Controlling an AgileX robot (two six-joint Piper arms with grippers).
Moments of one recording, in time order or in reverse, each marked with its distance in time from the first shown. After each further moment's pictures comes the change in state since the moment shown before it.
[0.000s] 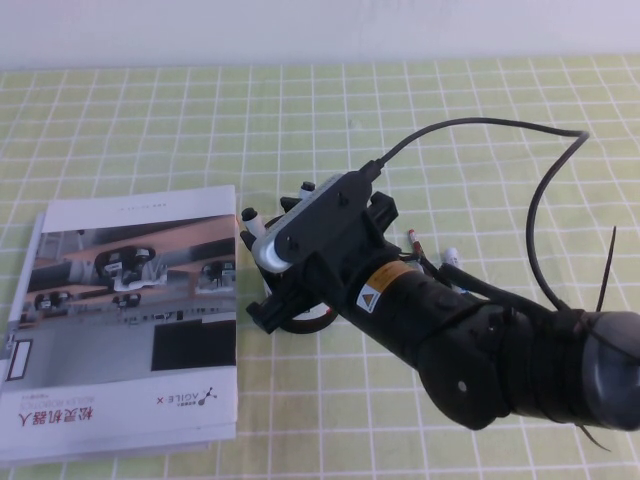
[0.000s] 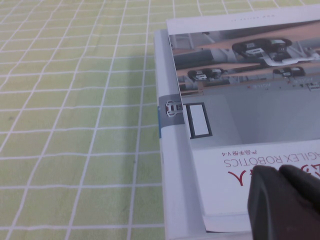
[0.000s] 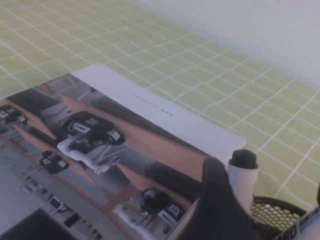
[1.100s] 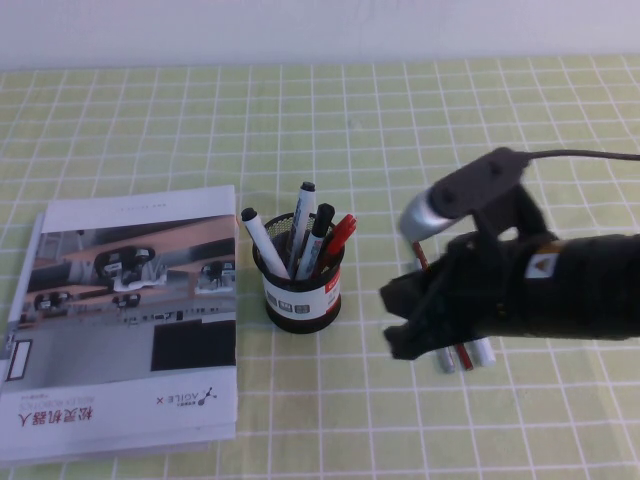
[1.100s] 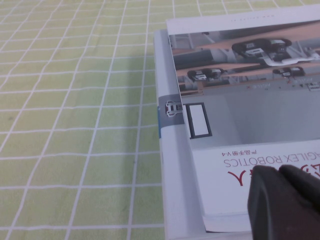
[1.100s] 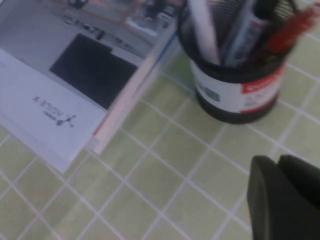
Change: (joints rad) right arm -0.229 -0.427 0.103 0.207 0.895 0.002; left arm 0.000 0.000 0.000 0.000 0.000 0.000
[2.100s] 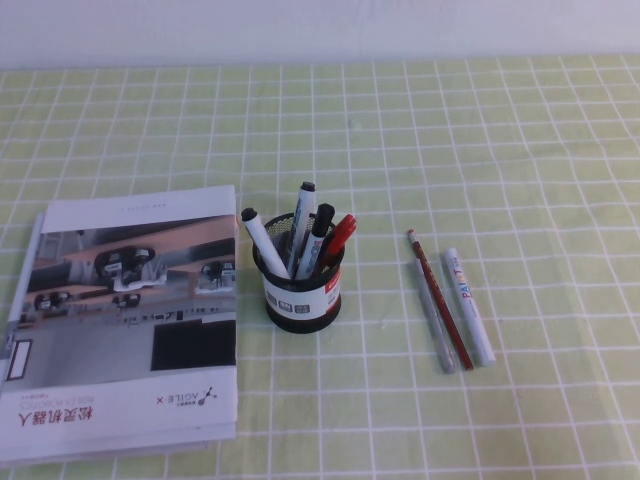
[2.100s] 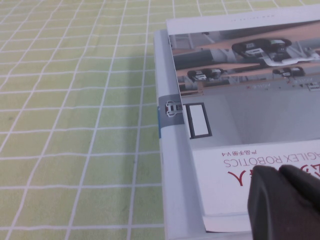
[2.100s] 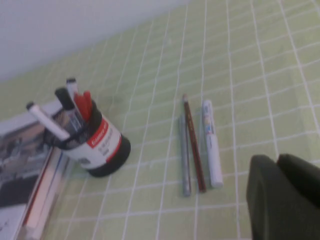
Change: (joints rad) right arm -0.602 -1.097 0.667 0.183 0.080 0.207; left arm 0.000 0.000 0.000 0.000 0.000 0.000
